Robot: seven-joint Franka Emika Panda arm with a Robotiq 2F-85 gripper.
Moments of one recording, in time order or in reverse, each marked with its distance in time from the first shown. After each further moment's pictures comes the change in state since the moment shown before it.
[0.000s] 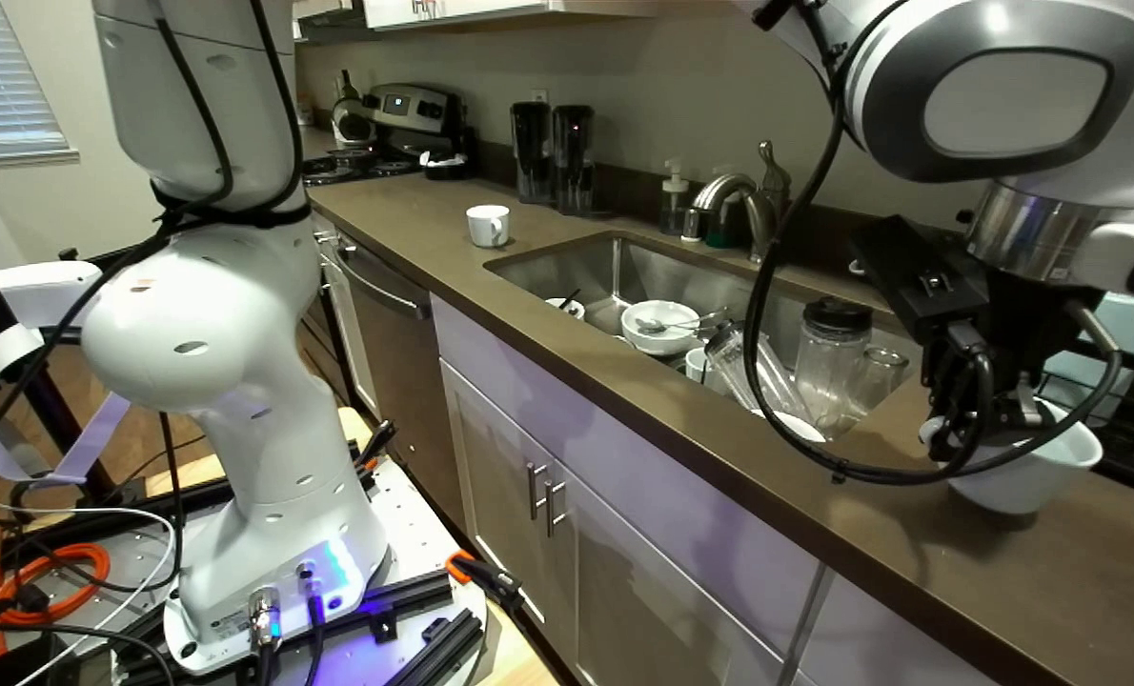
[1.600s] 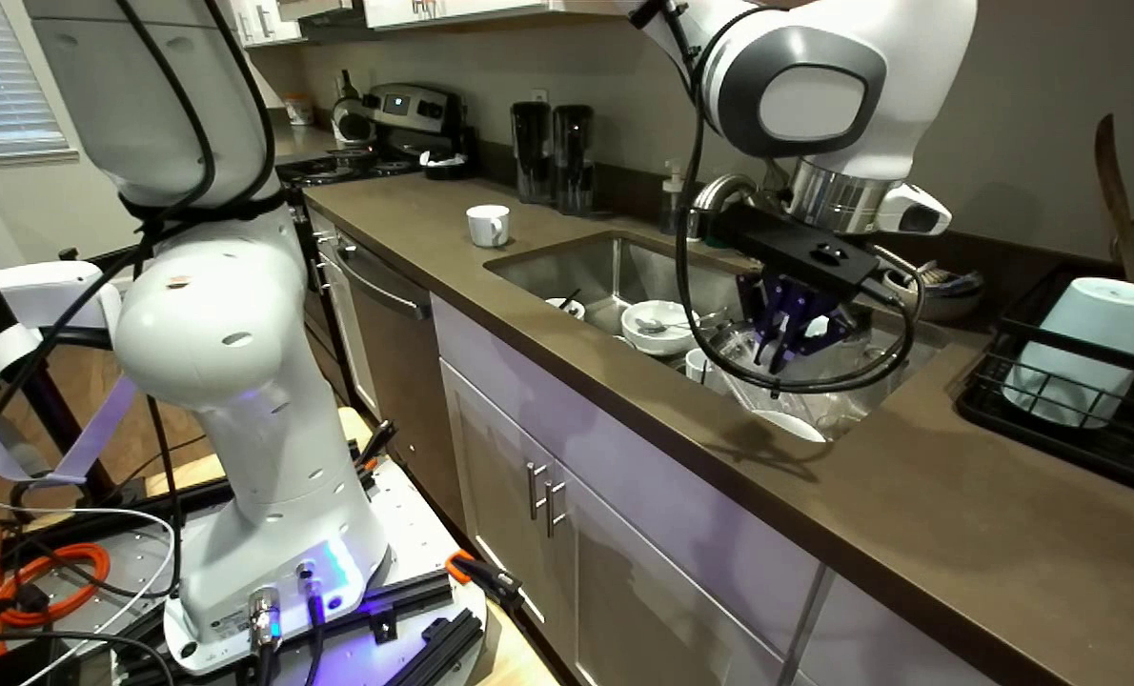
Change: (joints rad) arm 0.207 -0.185 0.064 -0.237 -0.026 -0.027 -0.577
